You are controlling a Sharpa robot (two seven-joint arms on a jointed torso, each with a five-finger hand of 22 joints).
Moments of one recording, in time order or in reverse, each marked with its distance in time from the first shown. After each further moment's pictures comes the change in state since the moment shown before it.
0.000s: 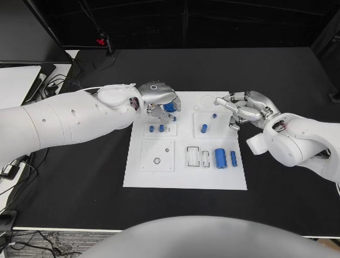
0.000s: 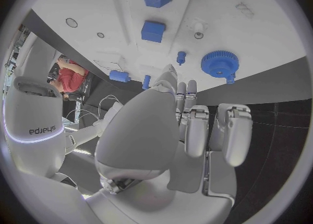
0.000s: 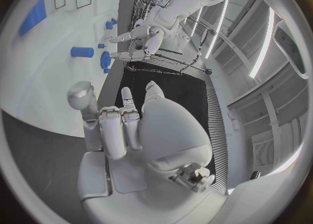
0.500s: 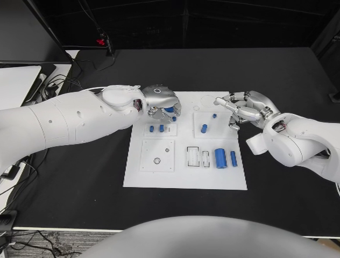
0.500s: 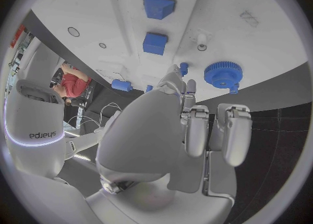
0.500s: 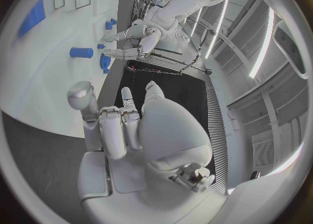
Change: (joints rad) left arm -0.007 0.026 0.000 -0.027 -0.057 0.060 0.001; left_hand 0.055 0.009 0.033 0.000 0.000 0.033 -0.016 -0.014 0.000 0.032 -0.018 -0.028 -0.031 -0.001 -0.016 0.000 0.000 0.000 0.004 -0.004 0.000 0.000; right arm 0.000 0.001 0.000 0.001 0.000 0.000 0.001; right_hand 0.000 0.000 0.000 0.000 0.000 0.000 0.000 0.000 0.000 0.000 0.000 0.001 0.000 0.000 0.000 0.000 0.000 0.000 0.000 0.000 0.000 0.000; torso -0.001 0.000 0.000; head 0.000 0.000
